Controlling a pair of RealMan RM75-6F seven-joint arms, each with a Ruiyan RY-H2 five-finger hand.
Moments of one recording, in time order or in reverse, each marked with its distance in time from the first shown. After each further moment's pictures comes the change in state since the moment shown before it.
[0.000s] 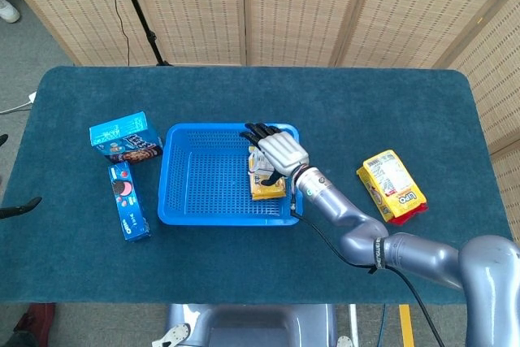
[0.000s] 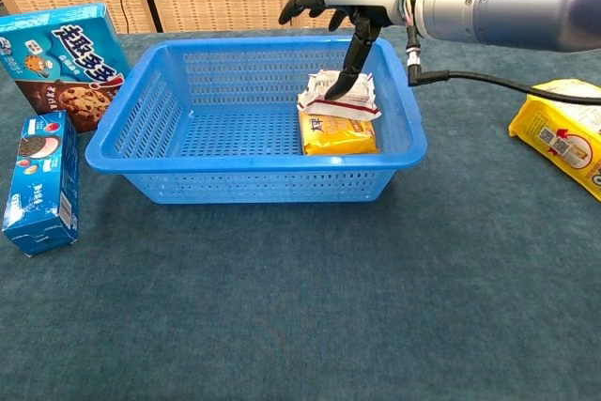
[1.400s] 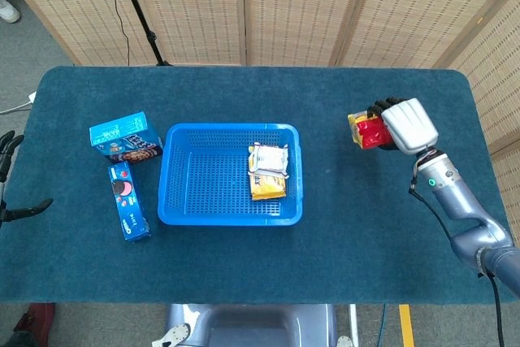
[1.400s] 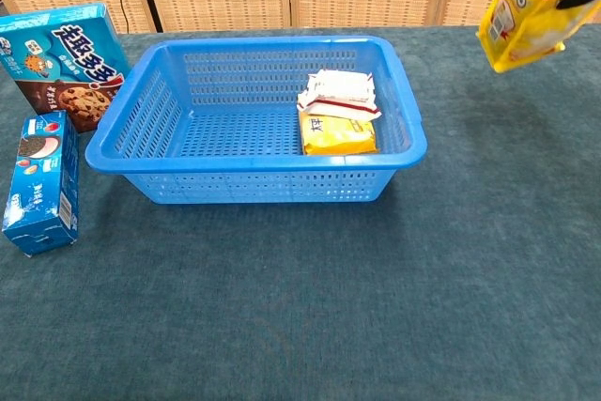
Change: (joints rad) left arm -0.011 -0.010 0.018 -0.024 0.058 0.025 0.026; right arm -0.328 0.188 -0.135 0.413 -0.526 0.420 0.339
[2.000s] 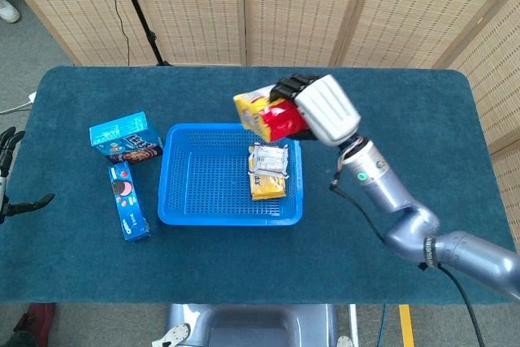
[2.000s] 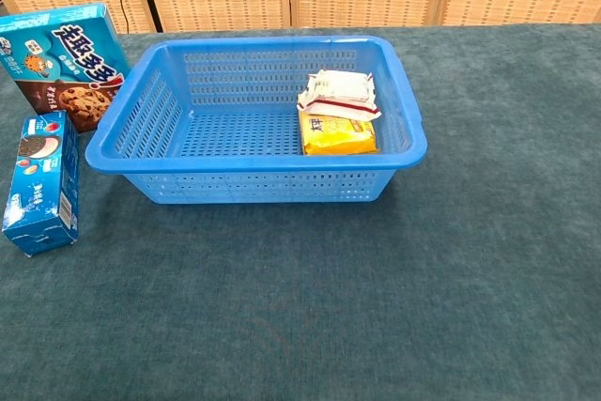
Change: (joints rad) left arm -0.021 -0.034 -0.017 0.034 -0.030 -0.013 -0.002; right arm 0.166 0.071 0.265 -0.496 0.070 0.034 -0.151
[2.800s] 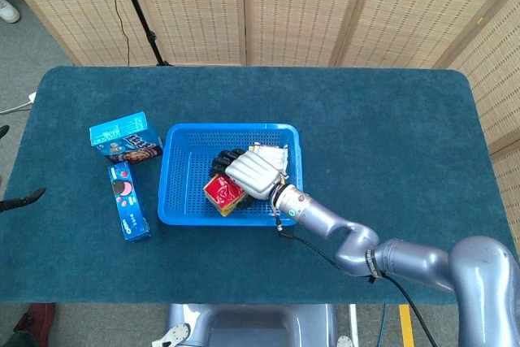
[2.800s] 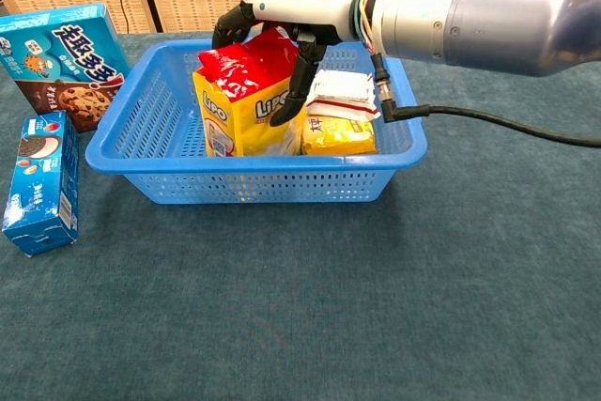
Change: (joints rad) left arm -0.001 0.007 -0.015 0.021 -0.034 0.011 -0.038; right arm 0.161 -0.306 -0.133 0.063 0.062 -0.398 -0.036
